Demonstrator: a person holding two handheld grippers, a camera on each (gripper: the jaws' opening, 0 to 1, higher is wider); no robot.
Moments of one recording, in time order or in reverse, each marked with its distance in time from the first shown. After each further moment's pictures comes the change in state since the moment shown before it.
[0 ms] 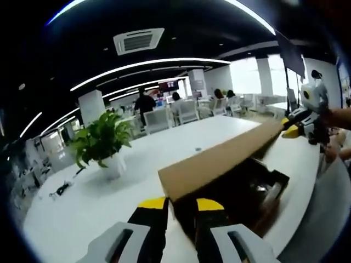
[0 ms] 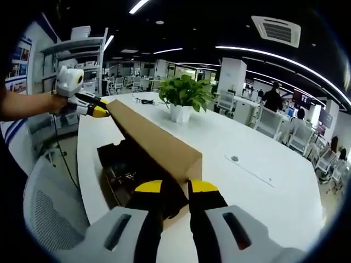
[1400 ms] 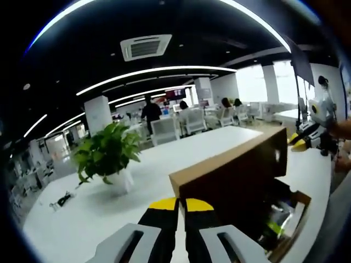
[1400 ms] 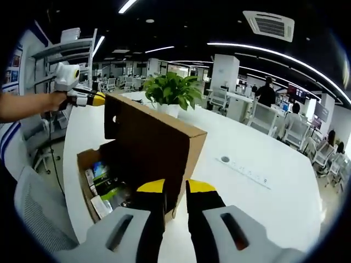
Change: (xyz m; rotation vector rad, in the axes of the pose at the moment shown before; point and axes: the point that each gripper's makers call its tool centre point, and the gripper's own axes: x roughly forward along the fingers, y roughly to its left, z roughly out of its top) left arm 0.057 0.061 0.037 -0.008 -0.066 0.034; right arm 0.039 -0.053 -0.010 0.045 0.037 -0.054
